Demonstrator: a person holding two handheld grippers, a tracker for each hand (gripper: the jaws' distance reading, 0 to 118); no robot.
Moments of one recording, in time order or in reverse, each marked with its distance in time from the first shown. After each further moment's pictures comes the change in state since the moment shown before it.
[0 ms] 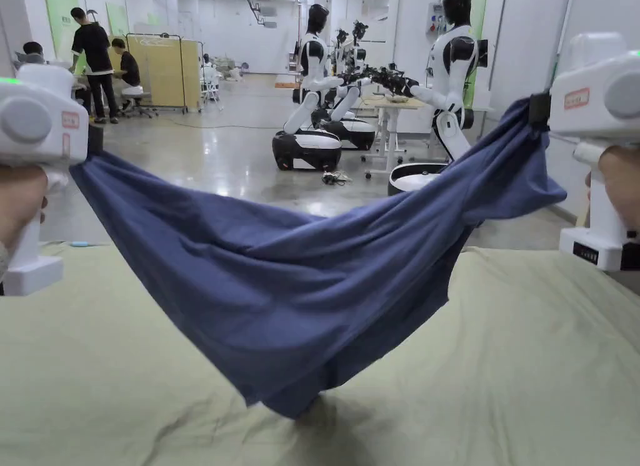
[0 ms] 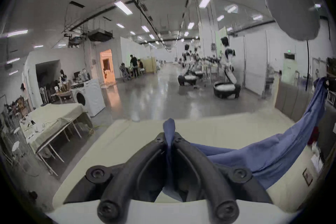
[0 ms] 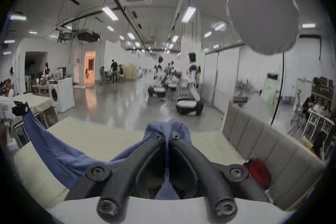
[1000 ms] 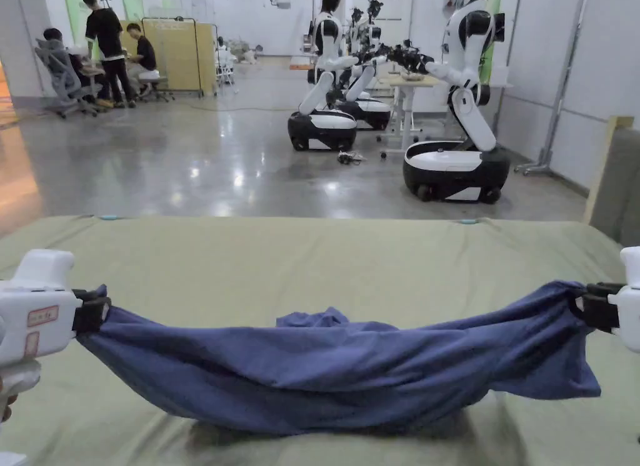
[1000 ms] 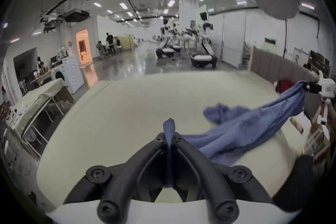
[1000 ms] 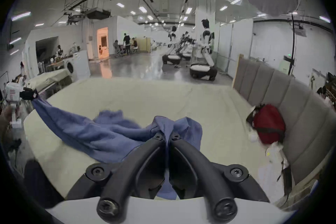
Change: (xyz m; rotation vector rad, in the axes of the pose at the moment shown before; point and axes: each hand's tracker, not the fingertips) left arm -0.037 -0.264 0.099 -0.304 -0.238 -0.062; right arm 0.052 -0.295 0.116 -0.343 0.199 0.013
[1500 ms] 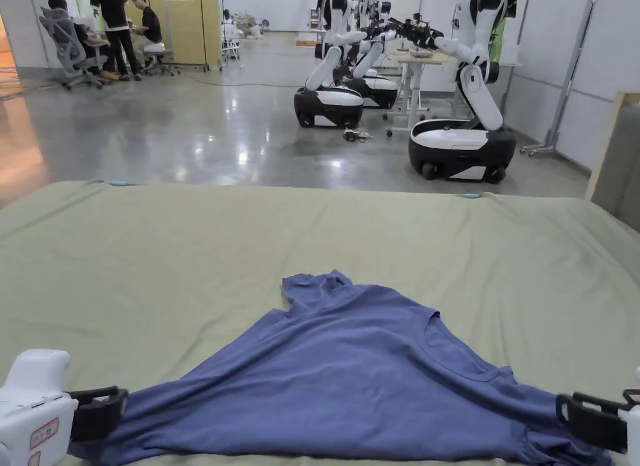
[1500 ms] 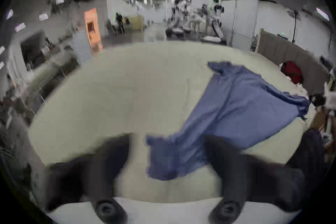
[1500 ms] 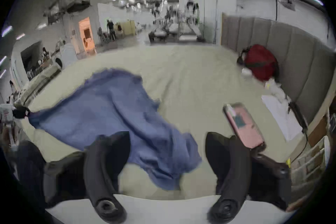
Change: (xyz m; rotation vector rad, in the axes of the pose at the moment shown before) left arm 0.038 -0.129 0.042 -0.011 0.140 0.041; right arm -0.033 -0.136 0.044 -0.043 -0.087 -0.159
